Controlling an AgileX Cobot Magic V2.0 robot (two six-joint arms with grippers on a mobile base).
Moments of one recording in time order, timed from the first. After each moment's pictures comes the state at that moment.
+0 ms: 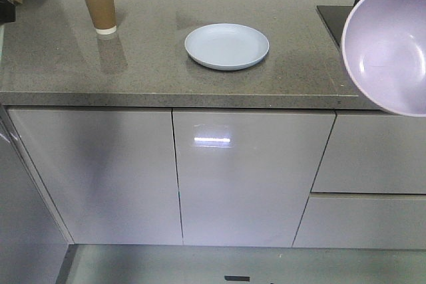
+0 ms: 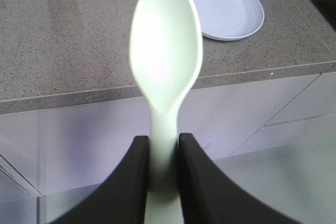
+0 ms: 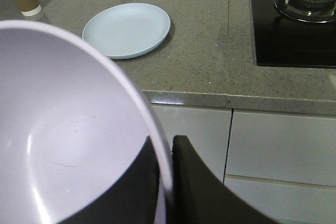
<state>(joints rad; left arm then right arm) 0.05 1.35 -1.56 -0.39 0.99 0.19 -0.08 1.00 -1.17 0.29 0.76 -0.19</state>
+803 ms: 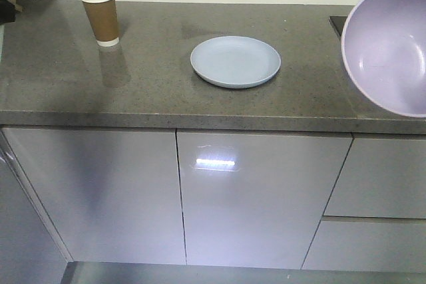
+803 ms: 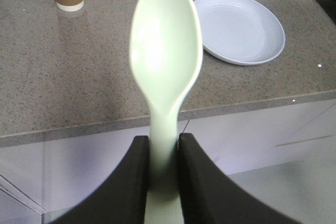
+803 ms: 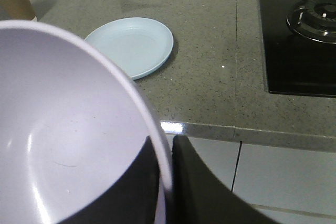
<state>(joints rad) 0.05 1.35 -1.56 -0.39 0.99 0.19 -0.08 1.00 -1.17 0.29 0.76 -0.19</state>
